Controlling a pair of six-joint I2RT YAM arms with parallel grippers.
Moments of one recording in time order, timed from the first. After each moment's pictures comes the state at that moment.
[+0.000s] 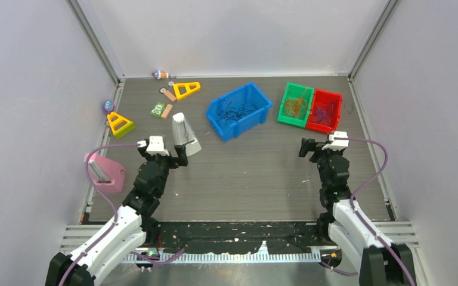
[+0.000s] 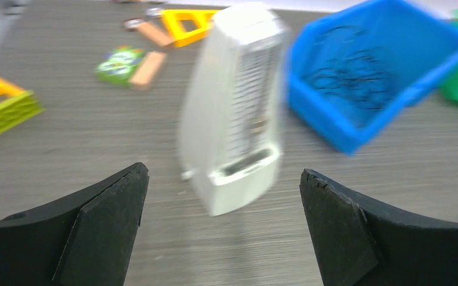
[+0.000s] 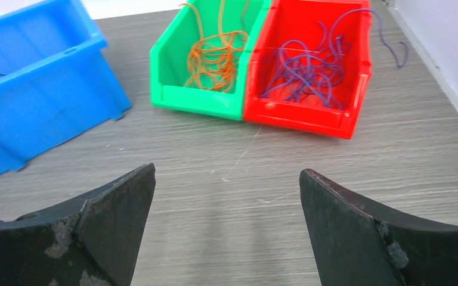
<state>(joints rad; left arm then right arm) -0.48 0.65 0.25 0.32 -0.32 -0.17 0.09 0.74 0.13 0.52 0.10 0.13</state>
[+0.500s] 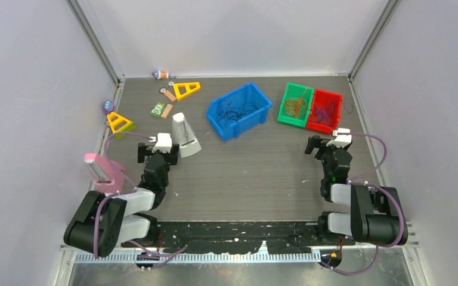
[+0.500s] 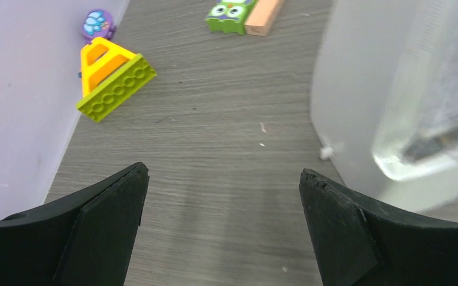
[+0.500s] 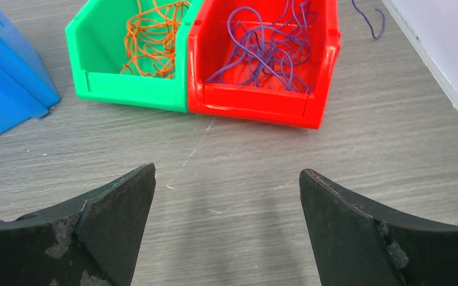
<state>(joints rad) -0.32 1.19 0.13 0.86 -0.52 0.22 -0.10 1.26 0.12 1.00 0.02 0.10</state>
